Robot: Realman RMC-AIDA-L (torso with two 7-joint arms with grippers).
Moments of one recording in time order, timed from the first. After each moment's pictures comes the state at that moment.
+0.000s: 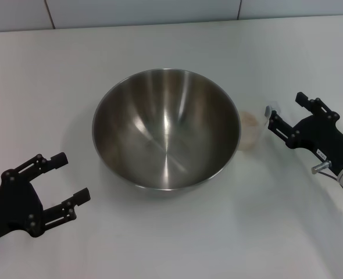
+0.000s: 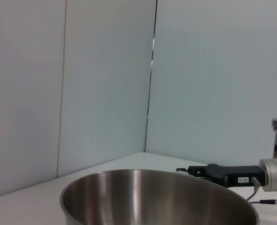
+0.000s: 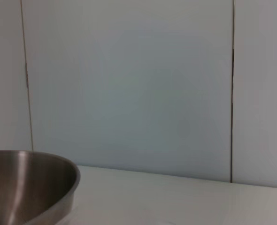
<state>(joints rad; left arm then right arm) -0.25 -2.01 0.68 0.35 1.76 1.73 -0.77 0.41 2.08 -0.13 0.07 -1.66 -1.20 0.28</state>
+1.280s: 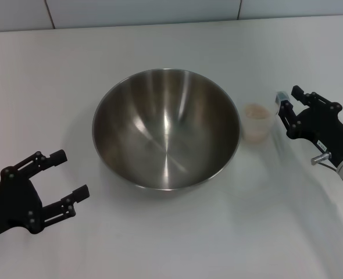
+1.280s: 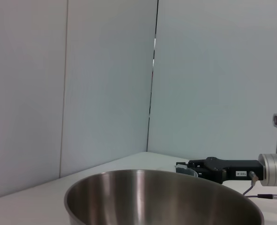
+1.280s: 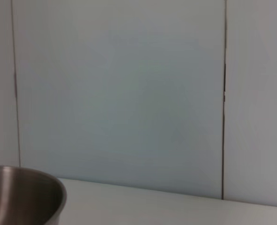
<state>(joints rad) -0.25 -2.02 0.68 0.36 1.76 1.72 -0.77 0.42 2.09 -0.08 0.08 -1.66 -1.21 0.23</state>
